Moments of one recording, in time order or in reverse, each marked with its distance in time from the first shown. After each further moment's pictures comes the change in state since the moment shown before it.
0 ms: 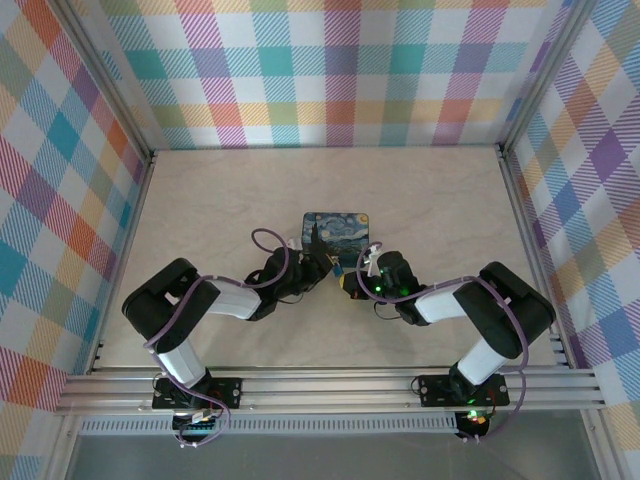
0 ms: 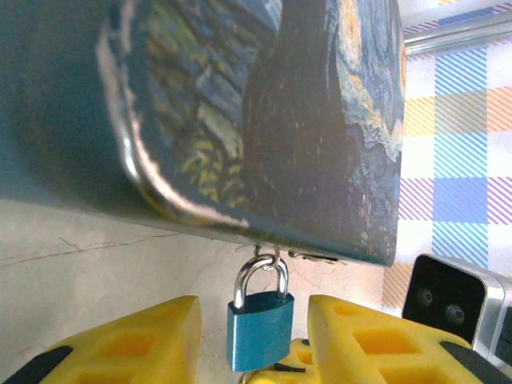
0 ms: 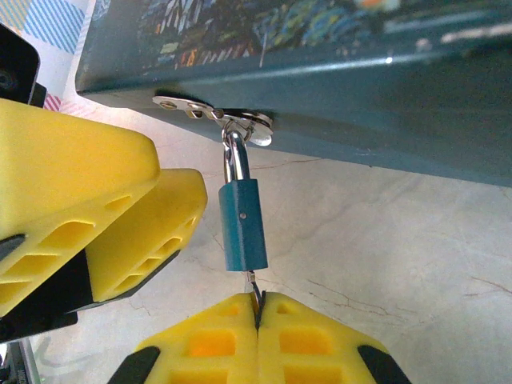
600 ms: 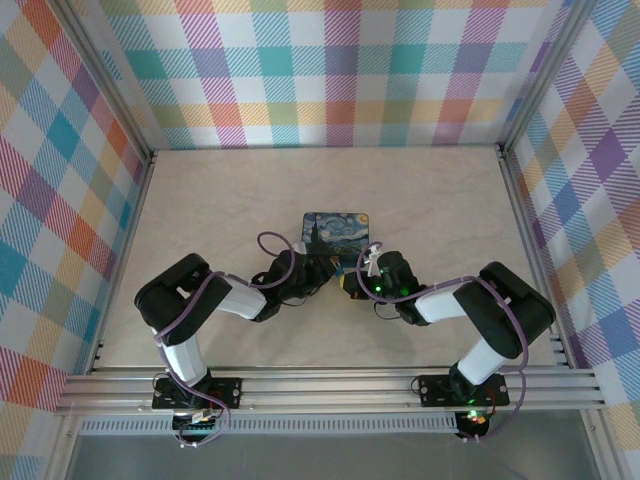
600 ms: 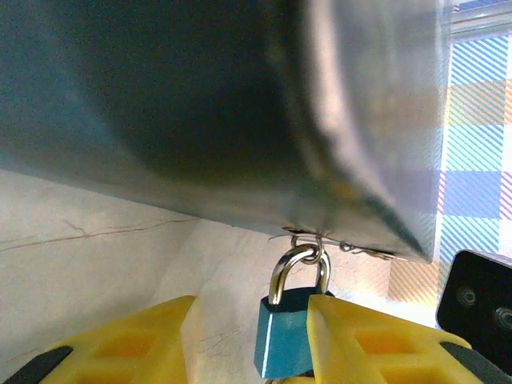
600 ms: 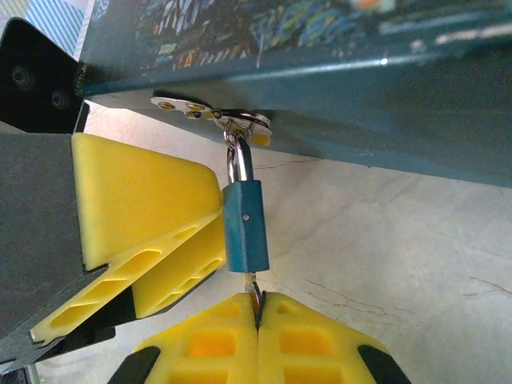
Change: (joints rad) left arm -0.017 0.081 0.013 0.051 0.020 -0.035; right arm 0.000 0.001 0.000 0.000 0.000 0.003
